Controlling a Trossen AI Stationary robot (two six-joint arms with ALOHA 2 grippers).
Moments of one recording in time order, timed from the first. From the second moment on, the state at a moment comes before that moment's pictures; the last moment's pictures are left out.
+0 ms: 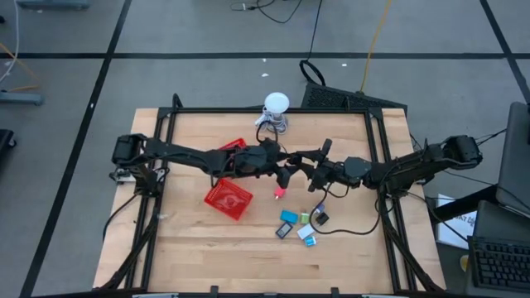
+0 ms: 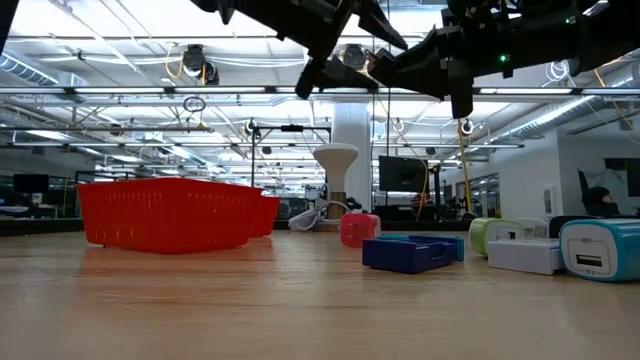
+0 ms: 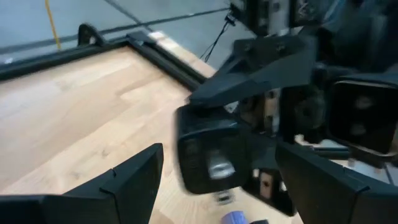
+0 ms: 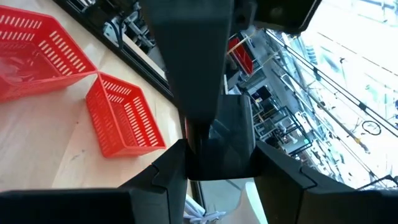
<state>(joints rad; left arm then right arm) -0.01 1.75 1.26 0.17 -0.26 -0.58 0.10 1.22 0.44 0.78 0.48 -0.88</state>
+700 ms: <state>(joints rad) 0.00 1.74 1.26 0.20 -0.26 -0.58 0.10 1.22 0.44 0.78 0.48 -0.85</state>
